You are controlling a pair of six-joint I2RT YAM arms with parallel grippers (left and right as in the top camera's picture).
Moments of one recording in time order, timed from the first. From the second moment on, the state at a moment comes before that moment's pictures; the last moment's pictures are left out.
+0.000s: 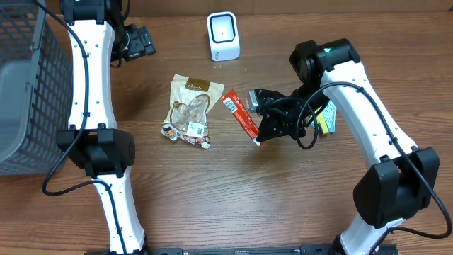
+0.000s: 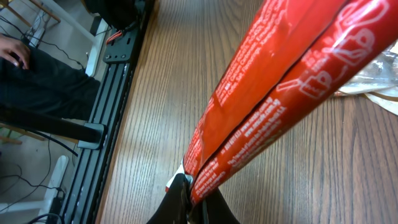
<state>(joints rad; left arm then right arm) 0.01 2.33 2.62 -1.62 -0.06 -0.38 0.29 1.88 1.72 -1.64 -0.81 -1.45</state>
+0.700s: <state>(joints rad) 0.01 2.33 2.62 -1.62 -0.06 -0.38 0.29 1.88 1.72 -1.60 -0.81 -1.45</state>
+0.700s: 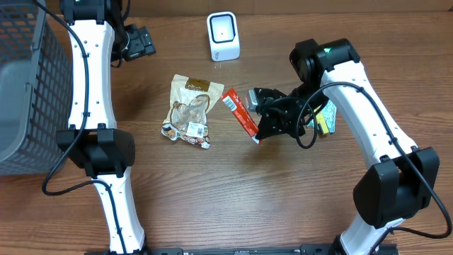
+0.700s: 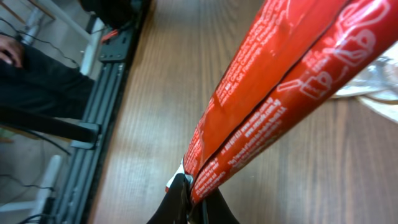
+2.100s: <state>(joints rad) 0.01 2.33 2.62 -1.62 -0.06 -0.38 0.34 2.08 1.85 -0.28 0.22 -0.86</state>
